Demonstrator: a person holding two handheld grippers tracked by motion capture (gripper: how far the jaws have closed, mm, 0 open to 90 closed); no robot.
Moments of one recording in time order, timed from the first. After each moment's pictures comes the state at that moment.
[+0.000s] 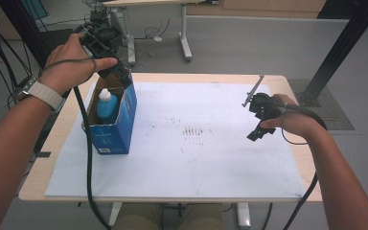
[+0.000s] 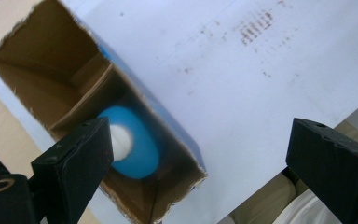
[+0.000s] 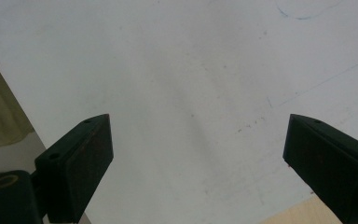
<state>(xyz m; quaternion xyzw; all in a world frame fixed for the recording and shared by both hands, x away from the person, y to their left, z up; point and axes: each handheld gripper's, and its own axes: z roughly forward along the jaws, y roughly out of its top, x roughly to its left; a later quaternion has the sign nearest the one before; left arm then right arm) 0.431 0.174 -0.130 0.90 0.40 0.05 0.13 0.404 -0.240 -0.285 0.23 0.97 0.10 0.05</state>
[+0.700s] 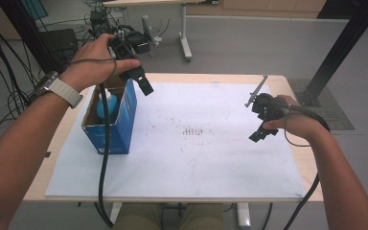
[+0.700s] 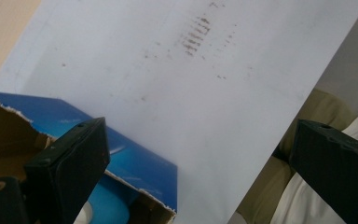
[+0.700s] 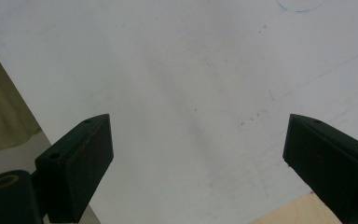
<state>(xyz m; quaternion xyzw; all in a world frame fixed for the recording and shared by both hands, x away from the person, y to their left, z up) 0.431 0.120 -0.138 0.96 0.25 0.02 0.12 0.397 -0.244 -0.281 0.24 0.96 0.10 0.05</state>
